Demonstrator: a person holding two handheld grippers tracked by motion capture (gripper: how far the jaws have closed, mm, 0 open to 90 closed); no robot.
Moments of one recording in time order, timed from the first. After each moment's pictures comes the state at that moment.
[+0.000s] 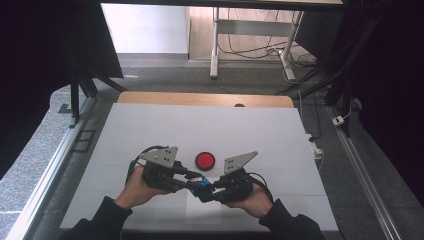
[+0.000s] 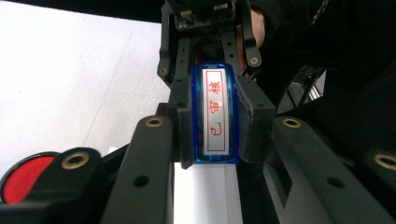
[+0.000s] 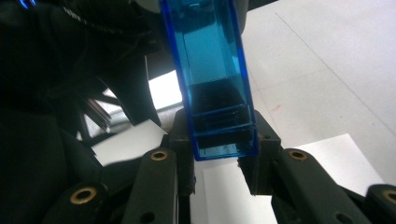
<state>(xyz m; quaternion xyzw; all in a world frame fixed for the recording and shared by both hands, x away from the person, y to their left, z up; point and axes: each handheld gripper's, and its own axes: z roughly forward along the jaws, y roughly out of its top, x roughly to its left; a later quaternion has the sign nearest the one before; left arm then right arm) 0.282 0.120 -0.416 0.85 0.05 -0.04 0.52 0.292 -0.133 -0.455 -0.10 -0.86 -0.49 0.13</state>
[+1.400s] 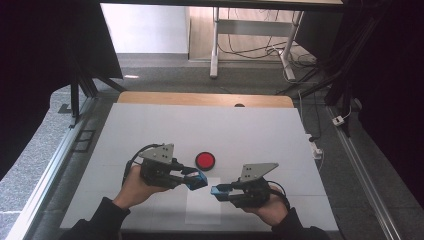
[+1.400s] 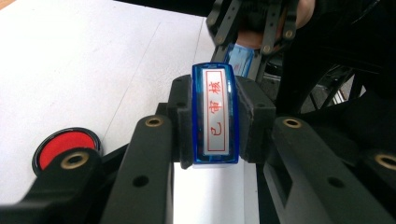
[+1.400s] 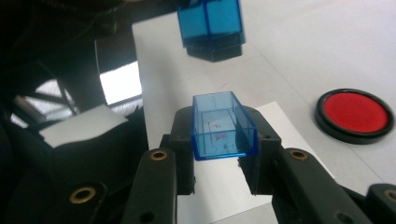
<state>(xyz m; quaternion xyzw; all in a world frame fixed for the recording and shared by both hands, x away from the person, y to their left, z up) 0.285 0.127 -0.420 0.86 0.10 -0.01 0.50 0.270 -0.176 -0.448 -0.14 -0.86 -0.49 0.01</state>
